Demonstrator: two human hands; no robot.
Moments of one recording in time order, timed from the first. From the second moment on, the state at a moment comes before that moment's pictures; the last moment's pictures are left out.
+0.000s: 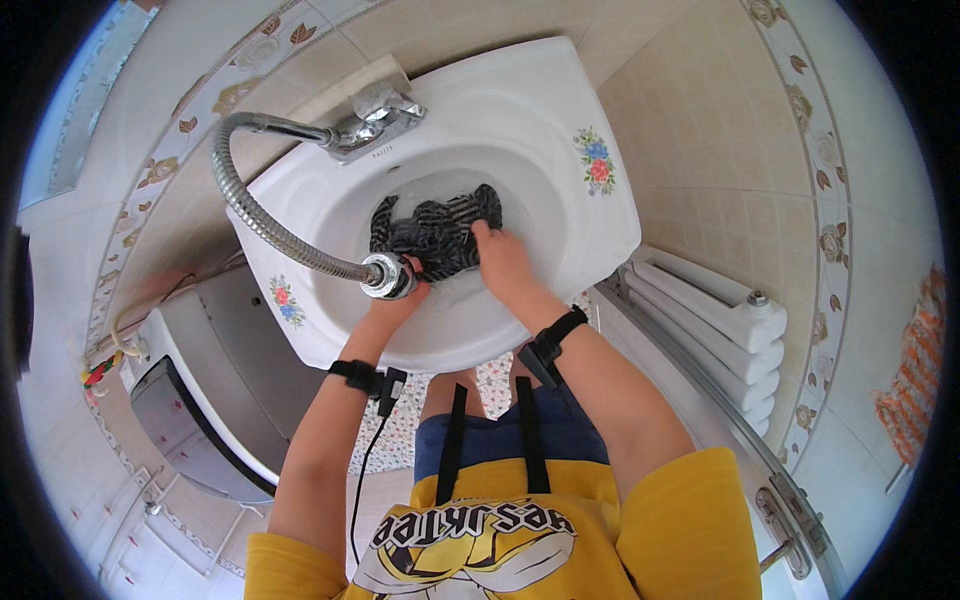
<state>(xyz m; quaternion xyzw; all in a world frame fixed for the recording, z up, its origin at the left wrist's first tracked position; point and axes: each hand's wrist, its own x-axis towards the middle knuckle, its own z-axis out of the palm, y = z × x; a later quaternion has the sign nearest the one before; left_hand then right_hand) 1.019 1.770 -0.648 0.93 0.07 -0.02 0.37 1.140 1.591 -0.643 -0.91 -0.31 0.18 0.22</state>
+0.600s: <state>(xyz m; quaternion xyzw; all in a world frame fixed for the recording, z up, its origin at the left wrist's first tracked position) 1.006 1.806 -0.590 0.39 0.47 0.08 0.79 1.176 1.596 -0.610 -0.79 -0.03 0.39 0.47</state>
